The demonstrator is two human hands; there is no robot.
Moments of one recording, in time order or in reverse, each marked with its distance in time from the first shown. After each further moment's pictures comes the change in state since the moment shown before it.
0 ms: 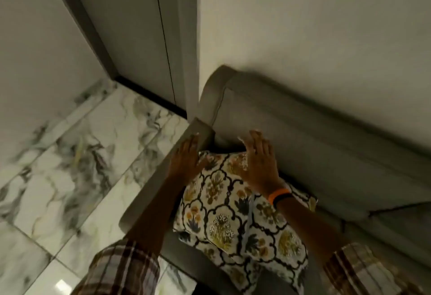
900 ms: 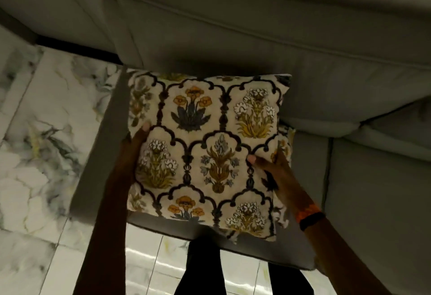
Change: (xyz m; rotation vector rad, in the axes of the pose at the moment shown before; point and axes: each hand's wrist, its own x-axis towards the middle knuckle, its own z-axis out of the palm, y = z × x) left_hand -0.011 0.049 0.098 -0.971 -0.114 -0.521; right_hand -0.177 0.168 0.051 1.535 -0.067 0.973
